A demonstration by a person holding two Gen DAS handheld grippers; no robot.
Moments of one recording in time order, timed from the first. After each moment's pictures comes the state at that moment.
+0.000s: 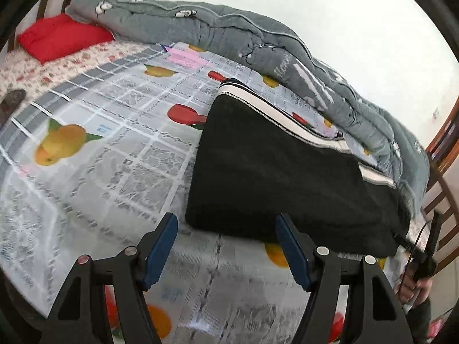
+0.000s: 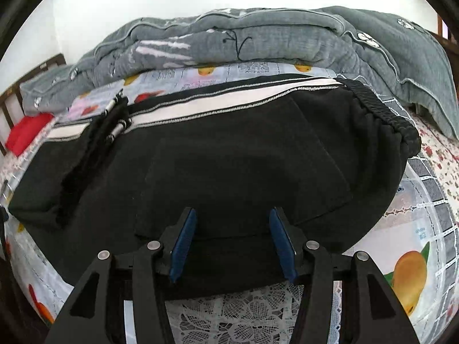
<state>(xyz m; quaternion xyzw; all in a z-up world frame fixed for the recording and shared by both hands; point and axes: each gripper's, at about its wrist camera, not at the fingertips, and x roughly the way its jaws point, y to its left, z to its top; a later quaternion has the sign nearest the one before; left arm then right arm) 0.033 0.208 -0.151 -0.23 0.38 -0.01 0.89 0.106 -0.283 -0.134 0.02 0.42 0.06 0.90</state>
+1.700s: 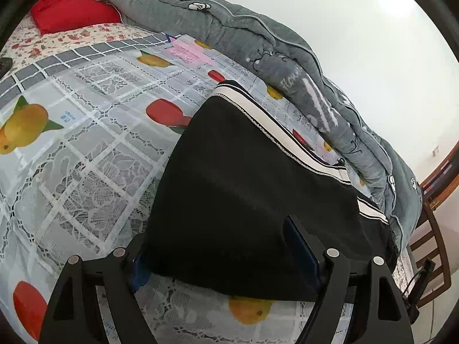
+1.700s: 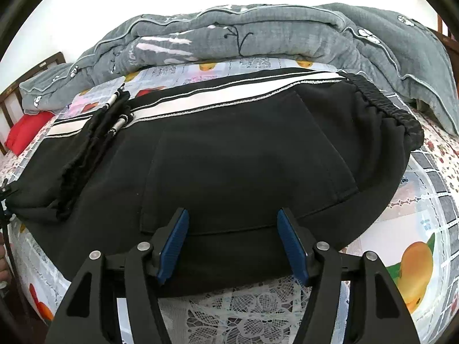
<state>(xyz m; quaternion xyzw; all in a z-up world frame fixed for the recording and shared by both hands) 0.069 0.194 -0.159 -0.29 0.36 0.00 0.88 0.103 -0.282 -0.140 0.03 0.42 0.08 0.90</state>
